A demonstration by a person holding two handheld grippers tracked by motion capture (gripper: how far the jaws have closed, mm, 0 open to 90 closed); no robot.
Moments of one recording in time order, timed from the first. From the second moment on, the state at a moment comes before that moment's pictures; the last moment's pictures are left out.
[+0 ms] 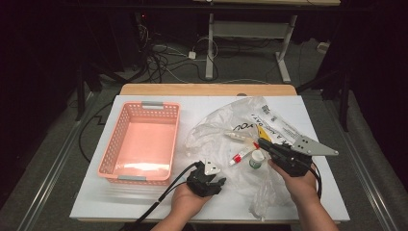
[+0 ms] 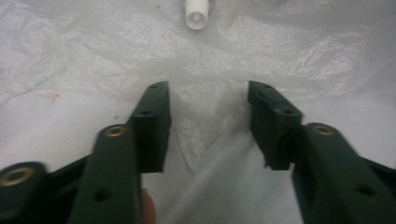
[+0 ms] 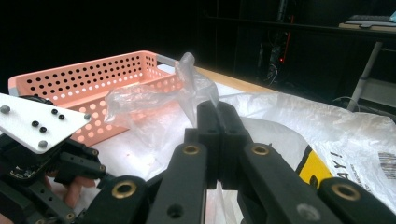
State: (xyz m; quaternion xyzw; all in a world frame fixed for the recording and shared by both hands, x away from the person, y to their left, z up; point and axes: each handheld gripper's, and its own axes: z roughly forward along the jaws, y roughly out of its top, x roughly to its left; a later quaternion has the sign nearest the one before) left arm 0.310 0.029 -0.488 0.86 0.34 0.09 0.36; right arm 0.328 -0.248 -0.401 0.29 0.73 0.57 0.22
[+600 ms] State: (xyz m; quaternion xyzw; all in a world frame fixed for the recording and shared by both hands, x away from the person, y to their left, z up) left arm 0.308 0.036 -0.488 0.85 0.34 0.09 0.40; right arm 0.329 -0.250 -0.405 0.30 0.73 0.57 0.22
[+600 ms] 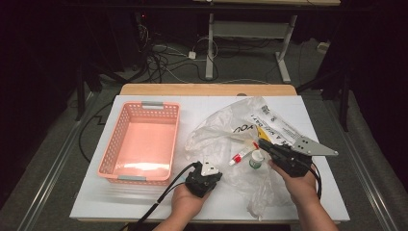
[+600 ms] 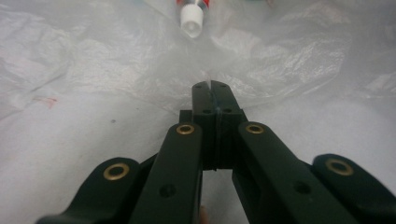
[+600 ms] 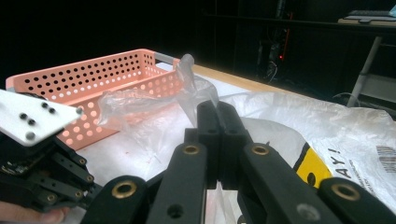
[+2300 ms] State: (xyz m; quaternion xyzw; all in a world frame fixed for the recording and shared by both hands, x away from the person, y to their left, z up) left arm 0.326 0.057 -0.360 0.72 0.29 0.24 0.59; right arm 0.337 -0.238 -0.363 0.30 0.67 0.62 0.28
